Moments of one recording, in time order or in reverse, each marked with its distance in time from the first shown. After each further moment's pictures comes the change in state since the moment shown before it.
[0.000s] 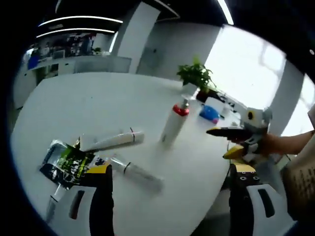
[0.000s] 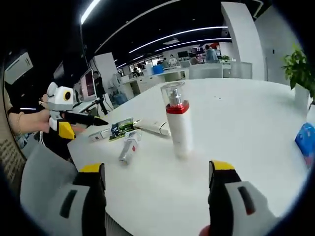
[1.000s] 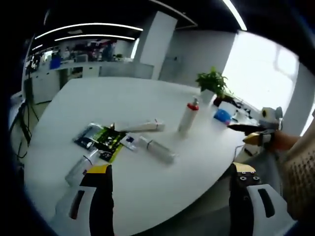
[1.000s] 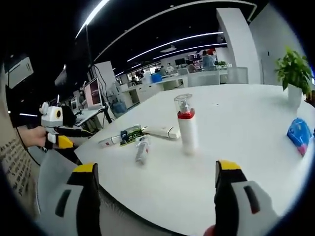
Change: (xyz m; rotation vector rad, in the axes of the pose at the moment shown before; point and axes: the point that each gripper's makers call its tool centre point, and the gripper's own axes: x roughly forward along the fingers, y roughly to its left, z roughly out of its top) left arm -0.084 0.000 -0.032 -0.037 -0.067 0.177; right arm -0.040 0.030 0.005 0.028 -0.062 -0.019
